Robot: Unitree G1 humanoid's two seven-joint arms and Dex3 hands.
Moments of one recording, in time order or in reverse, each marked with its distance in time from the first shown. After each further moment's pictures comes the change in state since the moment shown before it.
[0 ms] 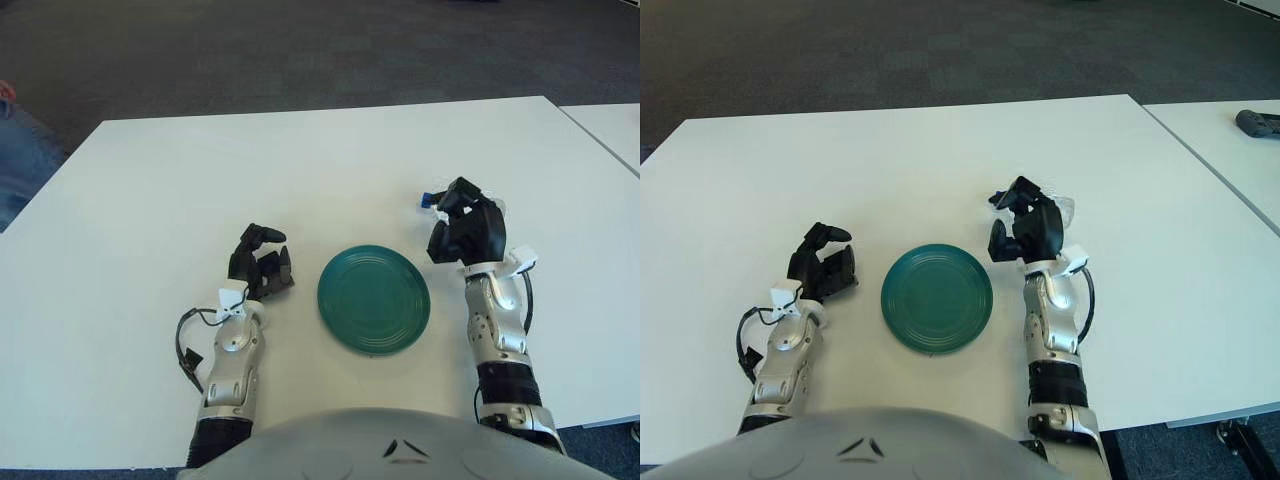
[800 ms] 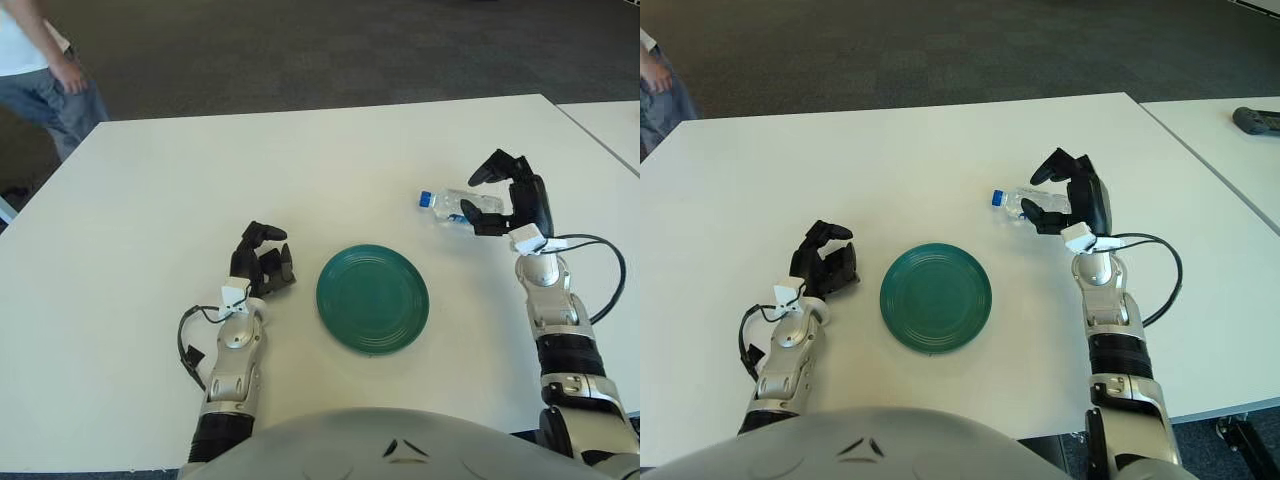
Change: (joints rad) left arm -0.016 0.001 -0.007 0.021 0.004 -0.010 0.019; right arm -0.098 -0.361 0.015 0.142 -0.835 -0.136 -0.466
